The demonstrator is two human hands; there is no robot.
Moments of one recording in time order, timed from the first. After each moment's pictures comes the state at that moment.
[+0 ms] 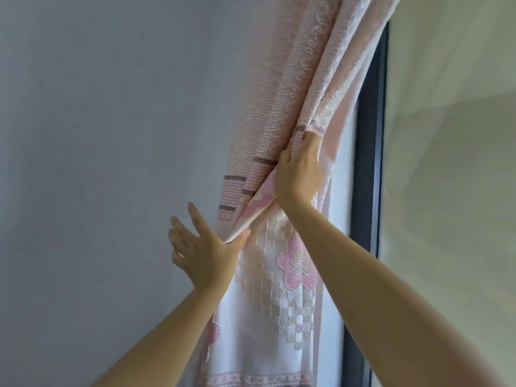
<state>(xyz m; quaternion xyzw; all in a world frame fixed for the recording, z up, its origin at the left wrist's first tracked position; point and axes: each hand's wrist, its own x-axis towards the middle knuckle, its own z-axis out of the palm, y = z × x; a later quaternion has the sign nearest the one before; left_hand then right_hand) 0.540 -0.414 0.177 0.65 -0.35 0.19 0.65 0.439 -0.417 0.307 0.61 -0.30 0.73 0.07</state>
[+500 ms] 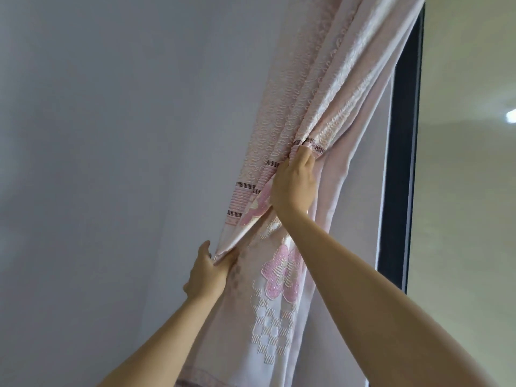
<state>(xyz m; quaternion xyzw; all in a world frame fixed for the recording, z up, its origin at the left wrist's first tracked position) 0.661 -0.485 0.164 0.53 -0.49 -0.18 0.67 0.556 -0.466 0.311 0.61 -0.40 0.67 0.16</state>
